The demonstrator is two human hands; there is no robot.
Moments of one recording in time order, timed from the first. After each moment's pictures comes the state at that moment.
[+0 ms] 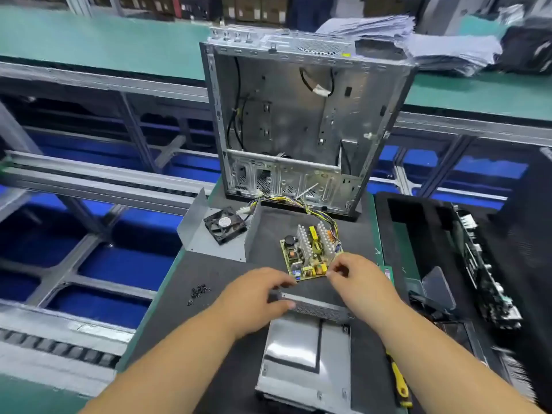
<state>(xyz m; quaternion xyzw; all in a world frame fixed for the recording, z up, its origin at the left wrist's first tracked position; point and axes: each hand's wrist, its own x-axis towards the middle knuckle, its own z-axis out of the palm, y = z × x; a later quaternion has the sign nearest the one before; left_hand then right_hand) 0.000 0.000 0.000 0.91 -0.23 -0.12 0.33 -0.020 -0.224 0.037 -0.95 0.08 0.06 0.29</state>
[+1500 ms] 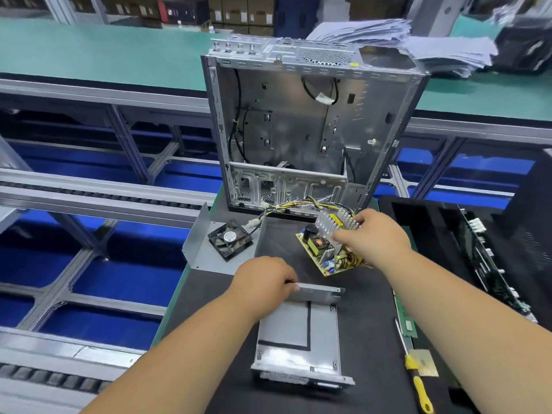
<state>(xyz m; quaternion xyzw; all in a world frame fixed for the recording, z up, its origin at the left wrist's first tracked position) 0.060 -0.003 0.013 0.94 -0.30 -0.07 0.14 0.073 -0.232 0.071 -0.95 0.22 0.01 0.21</state>
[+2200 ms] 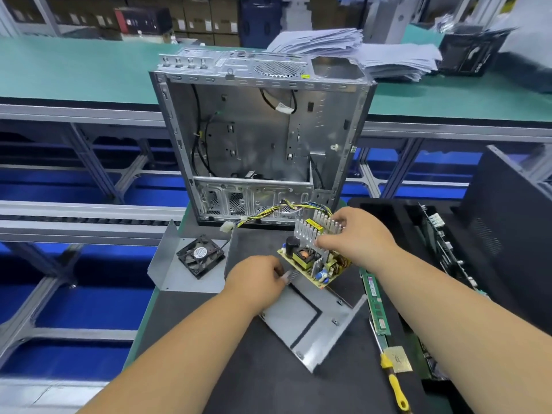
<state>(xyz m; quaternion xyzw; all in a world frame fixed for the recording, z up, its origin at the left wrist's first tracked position) 0.083 -0.049 0.011 0.95 -0.21 -0.09 0.19 0.060 -0.257 0.093 -0.95 0.16 -0.01 0.26</state>
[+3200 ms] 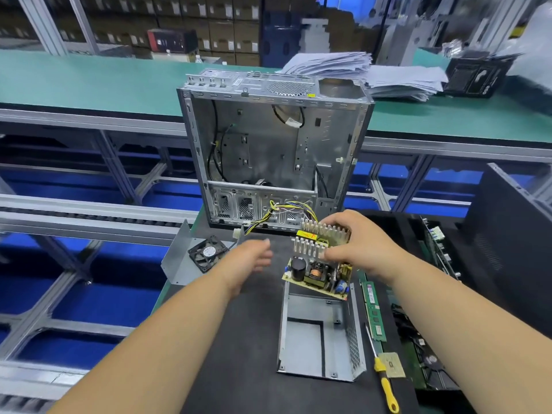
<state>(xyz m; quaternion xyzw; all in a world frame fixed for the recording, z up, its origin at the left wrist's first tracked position) 0.086 -0.032 0.046 0.72 0.02 -0.26 0.64 0.032 -0.263 0.120 -0.93 0.01 0.01 0.37</state>
